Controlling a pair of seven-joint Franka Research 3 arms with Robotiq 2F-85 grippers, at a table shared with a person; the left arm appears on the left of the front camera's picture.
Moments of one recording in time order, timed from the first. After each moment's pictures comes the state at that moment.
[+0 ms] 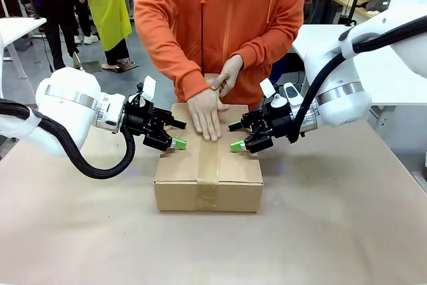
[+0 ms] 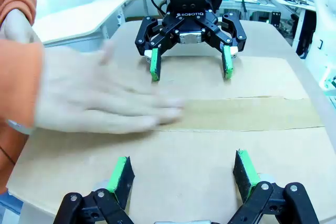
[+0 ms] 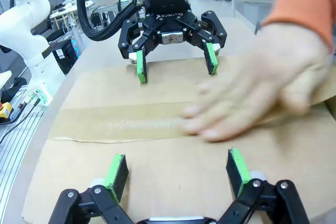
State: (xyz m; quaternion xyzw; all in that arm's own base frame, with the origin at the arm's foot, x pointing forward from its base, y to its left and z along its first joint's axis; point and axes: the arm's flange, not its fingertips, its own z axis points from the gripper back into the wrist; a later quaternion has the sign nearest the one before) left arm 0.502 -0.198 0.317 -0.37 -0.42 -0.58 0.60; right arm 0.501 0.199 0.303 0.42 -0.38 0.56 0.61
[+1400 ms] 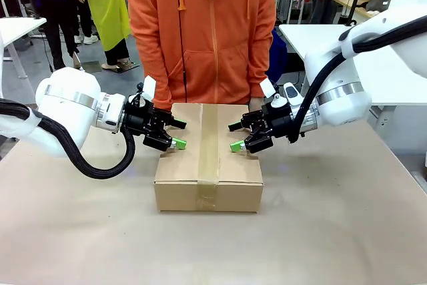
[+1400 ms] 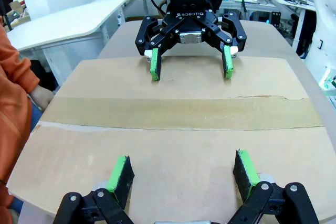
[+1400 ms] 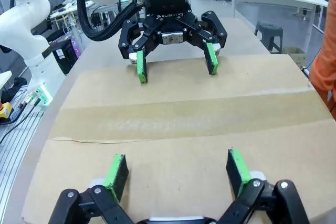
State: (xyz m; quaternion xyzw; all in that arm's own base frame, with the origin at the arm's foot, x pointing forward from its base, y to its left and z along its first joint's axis) left arm 0.502 -0.198 0.317 -0.37 -0.42 -0.58 0.60; right arm 0.501 0.199 0.303 0.42 -0.38 0.56 0.61
